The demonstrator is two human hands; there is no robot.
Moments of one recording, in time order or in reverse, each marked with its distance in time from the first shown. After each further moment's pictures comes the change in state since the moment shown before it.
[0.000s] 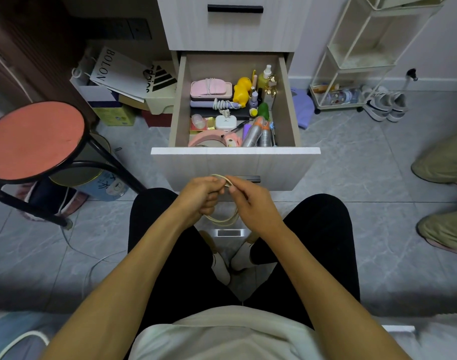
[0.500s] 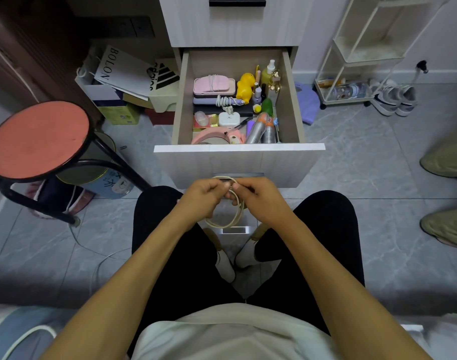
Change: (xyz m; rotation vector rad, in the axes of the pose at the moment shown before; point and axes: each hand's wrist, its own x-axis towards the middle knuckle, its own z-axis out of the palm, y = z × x) left_hand -0.015 -0.006 0.005 0.356 0.096 0.178; right_hand 0.012 0.007 -0.011 0.057 -0.149 0.242
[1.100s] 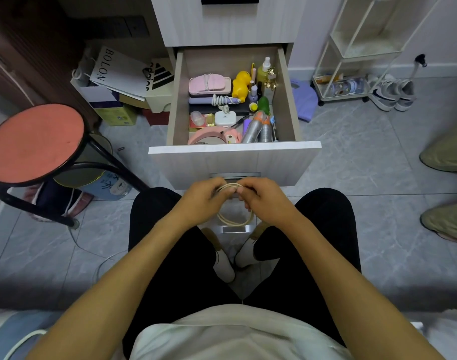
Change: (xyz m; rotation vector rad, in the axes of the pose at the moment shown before) left_hand 0.013 -0.010 -0.002 0.532 -0.035 0.294; right_hand -0.006 0.001 -0.017 -0.155 -0.051 0.008
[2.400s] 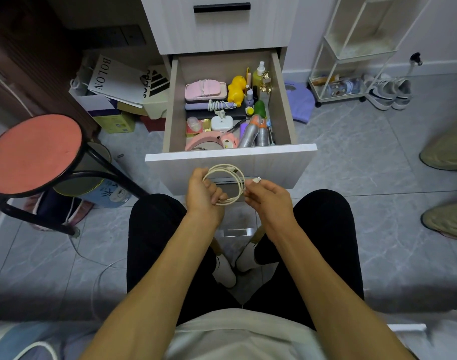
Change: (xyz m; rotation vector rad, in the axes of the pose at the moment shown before) left_hand 0.028 0.038 0.023 -1.602 0.544 -0.701; right_hand -0.005 0.004 0.015 1.039 0.435 0.430
